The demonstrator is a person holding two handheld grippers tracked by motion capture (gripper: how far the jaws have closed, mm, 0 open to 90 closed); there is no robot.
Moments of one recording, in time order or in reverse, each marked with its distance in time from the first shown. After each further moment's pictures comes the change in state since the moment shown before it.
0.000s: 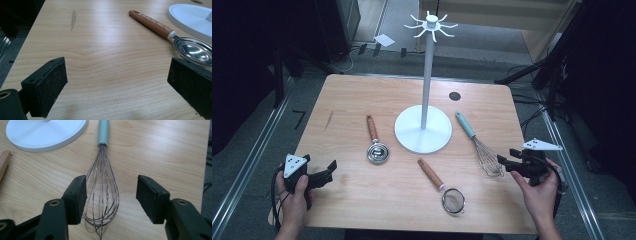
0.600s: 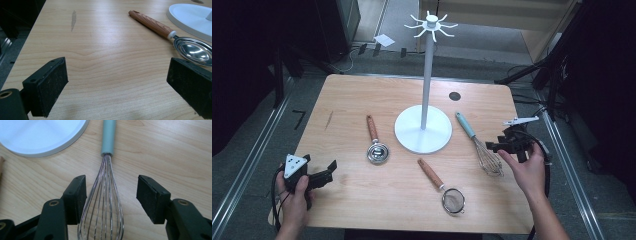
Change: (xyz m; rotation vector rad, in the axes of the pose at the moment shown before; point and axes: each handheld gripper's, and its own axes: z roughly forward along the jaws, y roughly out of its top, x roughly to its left) left arm -0.001 0.000 0.000 -0.005 0.002 0.006; right arm 0.002 0.058 0.043 0.182 0.021 -0.025
